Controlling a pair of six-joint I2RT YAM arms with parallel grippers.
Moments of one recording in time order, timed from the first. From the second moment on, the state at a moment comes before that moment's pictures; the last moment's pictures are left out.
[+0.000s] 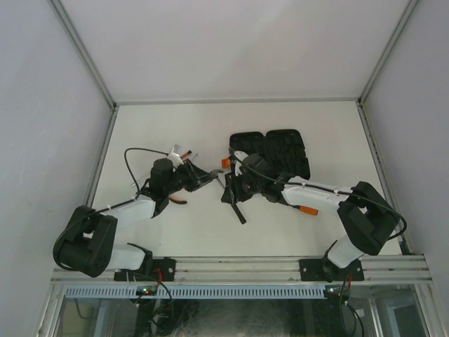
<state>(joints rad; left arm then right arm) -0.38 1.34 0.46 0.46 0.41 -1.02 0.82 1.56 0.89 -0.08 -0.29 0.45</state>
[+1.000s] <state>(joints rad) -0.40 1.17 0.47 0.33 0.44 -0.98 0.81 1.57 0.88 0.05 -0.25 0.40</state>
